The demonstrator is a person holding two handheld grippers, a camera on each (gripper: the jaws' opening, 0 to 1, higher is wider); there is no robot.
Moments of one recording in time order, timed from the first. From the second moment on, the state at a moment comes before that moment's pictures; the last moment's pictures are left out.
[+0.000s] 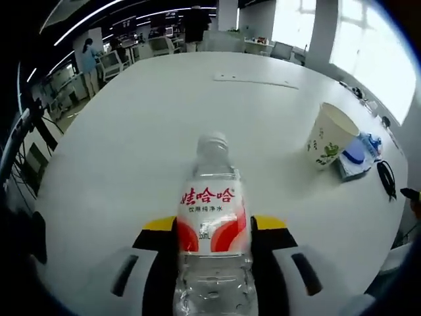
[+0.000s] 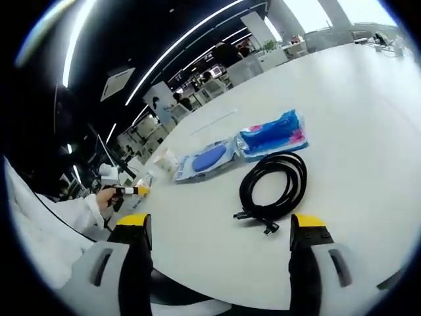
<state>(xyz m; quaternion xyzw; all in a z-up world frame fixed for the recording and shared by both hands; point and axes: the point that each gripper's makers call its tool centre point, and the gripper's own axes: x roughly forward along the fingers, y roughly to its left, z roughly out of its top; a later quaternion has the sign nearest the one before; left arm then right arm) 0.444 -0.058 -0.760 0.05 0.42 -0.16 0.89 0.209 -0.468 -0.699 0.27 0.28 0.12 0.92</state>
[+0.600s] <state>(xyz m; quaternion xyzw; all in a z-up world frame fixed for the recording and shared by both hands) 0.439 -0.051 -0.726 -0.04 0.38 -0.17 0.91 0.220 -0.445 -0.688 0.27 0.27 0.13 0.91</state>
